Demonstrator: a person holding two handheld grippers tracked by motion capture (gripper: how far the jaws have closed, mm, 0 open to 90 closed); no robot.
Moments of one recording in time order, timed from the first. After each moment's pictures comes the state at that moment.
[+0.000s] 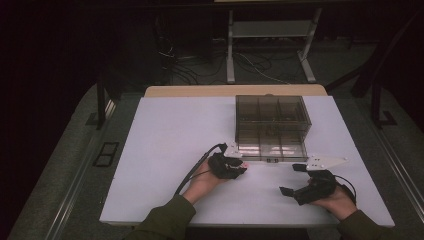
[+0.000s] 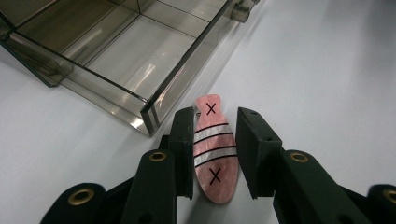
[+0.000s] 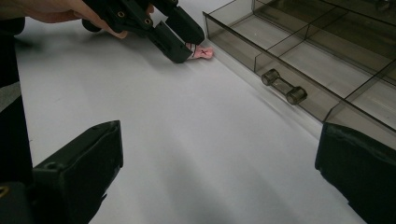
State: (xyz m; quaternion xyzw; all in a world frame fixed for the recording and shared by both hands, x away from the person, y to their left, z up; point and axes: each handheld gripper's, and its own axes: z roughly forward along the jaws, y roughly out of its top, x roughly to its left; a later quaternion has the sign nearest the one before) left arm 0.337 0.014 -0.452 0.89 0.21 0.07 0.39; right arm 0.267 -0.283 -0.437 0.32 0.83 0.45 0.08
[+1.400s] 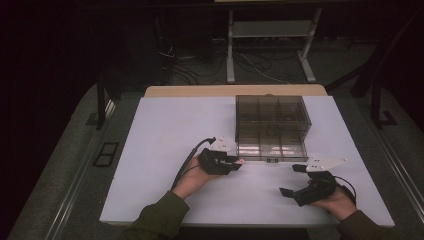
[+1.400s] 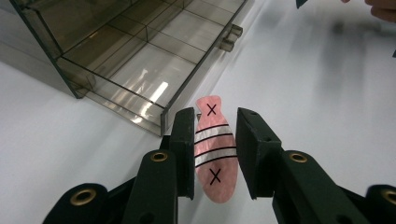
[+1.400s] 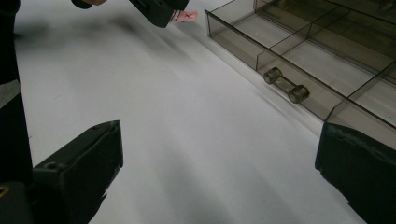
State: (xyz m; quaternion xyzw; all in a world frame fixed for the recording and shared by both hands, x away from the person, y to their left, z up) left arm 0.341 0.044 -0.428 0.88 0.19 0.04 0.43; right arm 0.264 -0.282 -0.438 0.32 0.83 0.45 0.08
